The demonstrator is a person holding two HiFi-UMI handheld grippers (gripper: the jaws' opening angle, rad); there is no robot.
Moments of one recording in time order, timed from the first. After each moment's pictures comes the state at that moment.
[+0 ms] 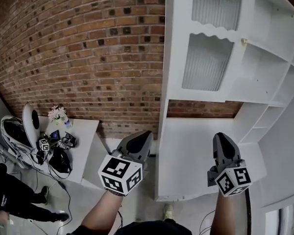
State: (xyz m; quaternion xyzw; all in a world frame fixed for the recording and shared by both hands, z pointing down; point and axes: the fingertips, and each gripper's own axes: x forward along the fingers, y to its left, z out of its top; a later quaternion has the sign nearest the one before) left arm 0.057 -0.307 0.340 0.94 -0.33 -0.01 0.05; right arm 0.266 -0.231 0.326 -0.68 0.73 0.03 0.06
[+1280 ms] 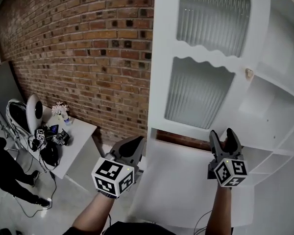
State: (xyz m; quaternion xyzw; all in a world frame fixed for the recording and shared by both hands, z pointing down) left arm 0.160 -0.388 0.328 0.90 -0.44 -0.02 0.03; right arm 0.436 -0.402 0.304 -0.64 0.77 0.07 0.07
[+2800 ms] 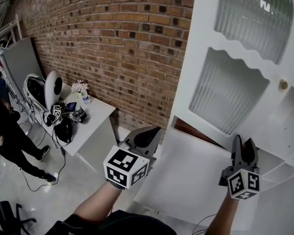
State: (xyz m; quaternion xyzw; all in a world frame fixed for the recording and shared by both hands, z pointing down) left arm 0.139 -0.364 0.330 0.88 -0.47 -0.01 0.03; right arm 0.421 -0.359 0.293 -0.64 0.76 0.07 0.06
